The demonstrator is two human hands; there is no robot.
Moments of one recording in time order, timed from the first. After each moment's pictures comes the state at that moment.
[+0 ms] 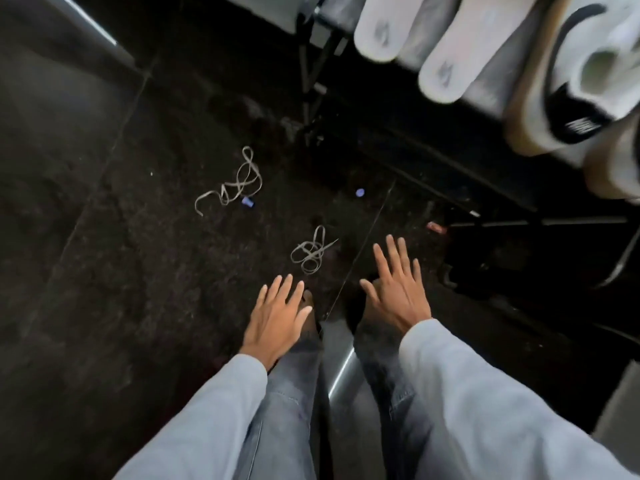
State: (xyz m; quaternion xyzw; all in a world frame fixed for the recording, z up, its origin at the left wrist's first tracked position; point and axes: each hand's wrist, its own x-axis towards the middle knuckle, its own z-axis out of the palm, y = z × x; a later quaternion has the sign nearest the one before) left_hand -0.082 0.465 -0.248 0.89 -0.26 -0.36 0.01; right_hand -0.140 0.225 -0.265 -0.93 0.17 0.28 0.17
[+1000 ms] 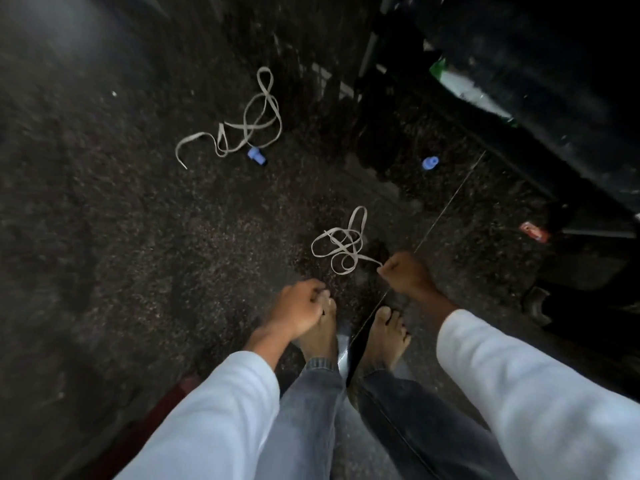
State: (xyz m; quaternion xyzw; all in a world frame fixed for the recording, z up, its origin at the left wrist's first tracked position) left_hand -0.059 0.485 -0.498 0.80 0.04 -0.54 0.24; right_hand -0.086 0.269 -0.580 -0.82 0.30 0.40 0.28
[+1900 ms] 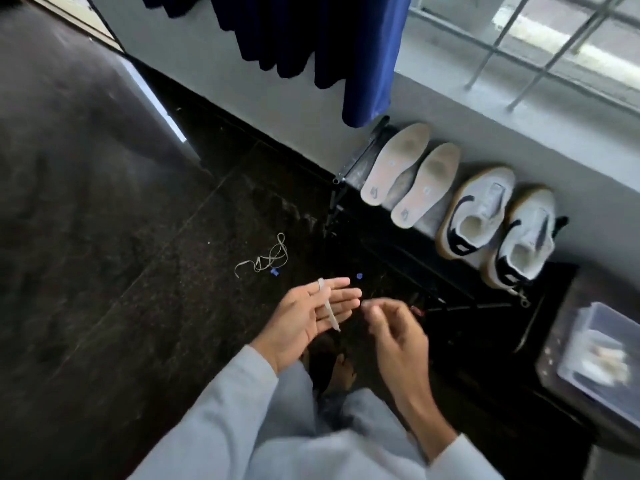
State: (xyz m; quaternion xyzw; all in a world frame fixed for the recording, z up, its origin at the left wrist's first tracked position) left_hand -0.038 0.421 0.096 0.50 0.14 -0.46 0.73; right_hand -0.133 0.279 0.088 -0.75 0.29 -0.03 0.59
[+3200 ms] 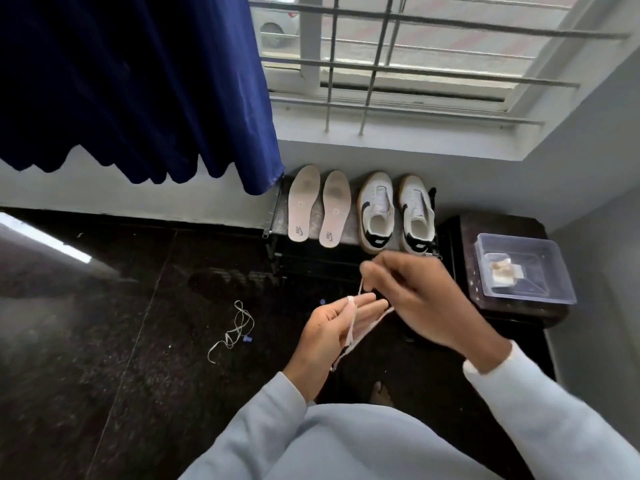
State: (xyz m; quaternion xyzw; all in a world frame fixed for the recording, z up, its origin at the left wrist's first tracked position) left_hand -0.056 0.387 0.206 0.52 -0.10 -0.56 0.63; right_hand -0.131 0.253 0.291 -0.86 0.21 -0.07 0.46
